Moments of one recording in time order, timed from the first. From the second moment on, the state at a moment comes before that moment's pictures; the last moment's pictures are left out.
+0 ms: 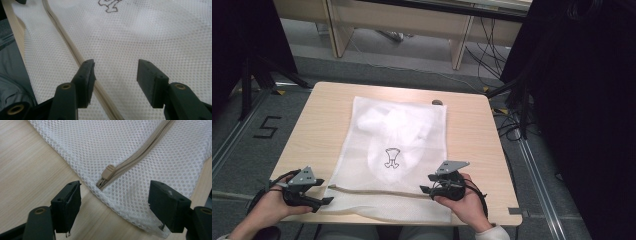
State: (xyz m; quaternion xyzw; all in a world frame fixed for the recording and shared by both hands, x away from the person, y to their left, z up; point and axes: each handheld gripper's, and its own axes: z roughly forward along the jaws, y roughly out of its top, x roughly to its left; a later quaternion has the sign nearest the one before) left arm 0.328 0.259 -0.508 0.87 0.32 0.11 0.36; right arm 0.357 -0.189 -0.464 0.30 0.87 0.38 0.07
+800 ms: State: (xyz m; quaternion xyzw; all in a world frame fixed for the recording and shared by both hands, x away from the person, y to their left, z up) left arm 0.328 0.259 -0.510 0.87 0.32 0.10 0.36; right arm 0.365 -0.099 -0.463 0.21 0.89 0.40 0.05
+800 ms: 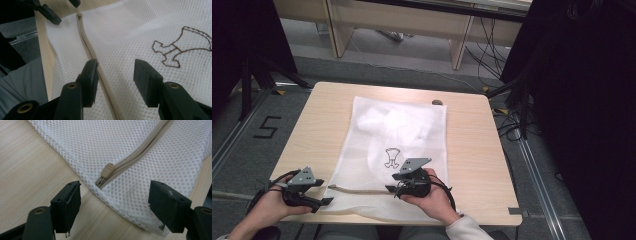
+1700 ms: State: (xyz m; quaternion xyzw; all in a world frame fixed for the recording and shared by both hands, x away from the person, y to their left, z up) left arm 0.329 0.260 -0.509 0.87 0.32 0.10 0.36; right arm 0.377 -0.036 -0.463 0.17 0.90 0.40 0.04
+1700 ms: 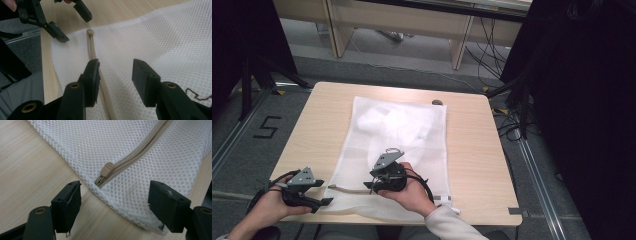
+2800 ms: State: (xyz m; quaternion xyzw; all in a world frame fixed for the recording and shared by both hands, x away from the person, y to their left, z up) left arm 0.329 0.261 -0.509 0.87 0.31 0.10 0.36; right arm 0.382 0.034 -0.470 0.16 0.91 0.38 0.01
